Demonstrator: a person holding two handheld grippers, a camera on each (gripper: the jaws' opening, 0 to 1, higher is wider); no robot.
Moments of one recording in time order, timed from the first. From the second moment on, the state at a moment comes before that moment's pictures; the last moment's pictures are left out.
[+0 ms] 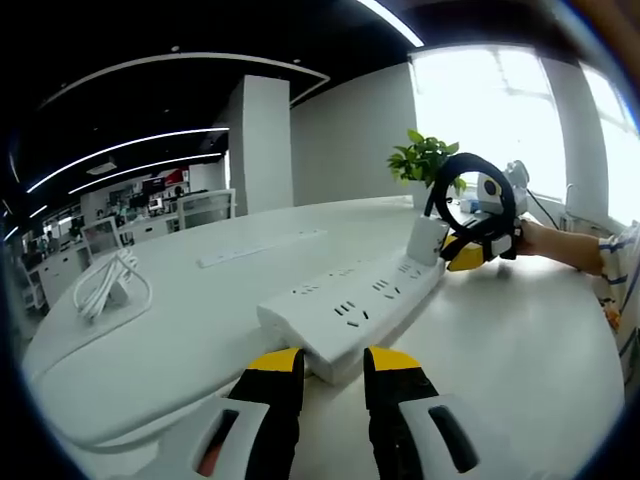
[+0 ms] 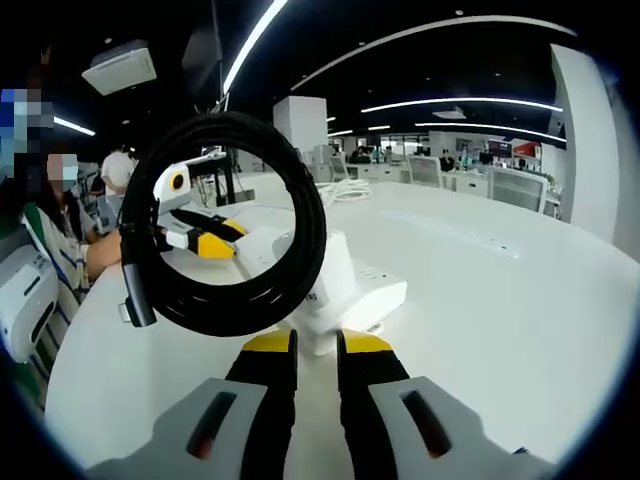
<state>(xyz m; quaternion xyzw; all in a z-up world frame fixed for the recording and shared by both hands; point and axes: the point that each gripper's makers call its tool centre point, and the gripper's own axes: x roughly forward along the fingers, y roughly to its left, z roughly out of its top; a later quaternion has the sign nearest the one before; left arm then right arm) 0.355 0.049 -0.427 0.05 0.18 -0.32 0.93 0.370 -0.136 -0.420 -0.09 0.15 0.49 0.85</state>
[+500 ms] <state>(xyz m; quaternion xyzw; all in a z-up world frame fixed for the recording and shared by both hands) 0.356 0.051 -0.428 0.05 0.18 -0.31 0.93 0.371 -0.133 -0.420 -0.09 0.16 0.48 0.86</state>
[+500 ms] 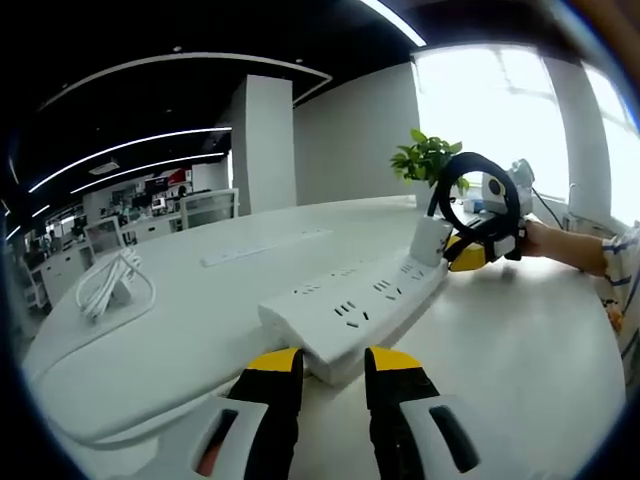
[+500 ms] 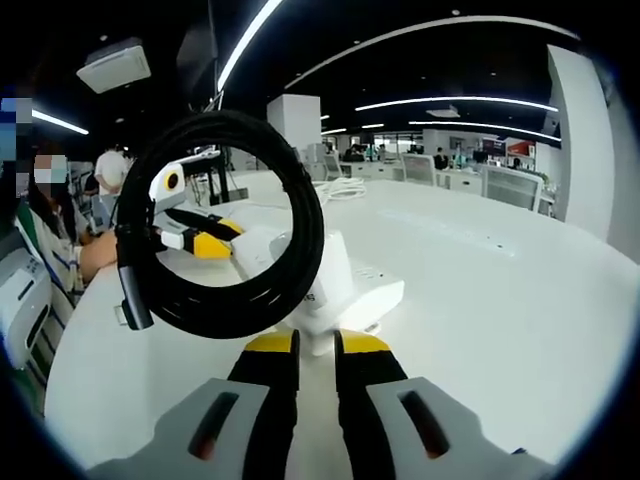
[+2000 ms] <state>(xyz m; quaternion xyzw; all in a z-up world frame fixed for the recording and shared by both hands) 0.361 0.054 -0.423 0.06 0.16 -0.30 0.94 0.380 -0.131 -0.421 -0.08 0.18 0.44 0.88</state>
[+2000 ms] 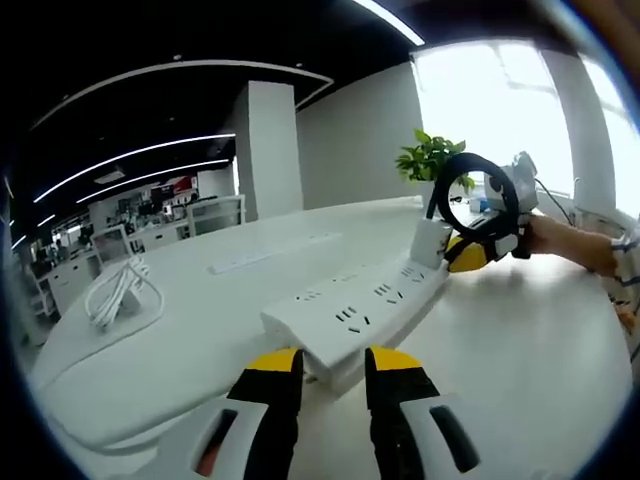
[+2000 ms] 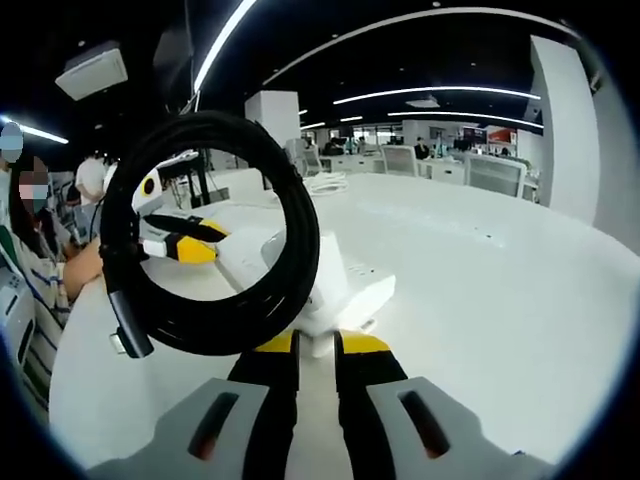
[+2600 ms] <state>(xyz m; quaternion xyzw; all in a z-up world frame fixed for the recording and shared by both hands) 0.362 0.062 -0.408 0.06 0.14 -0.29 0.95 0.368 -0.155 -0.402 -0.07 0.16 0.40 0.90</state>
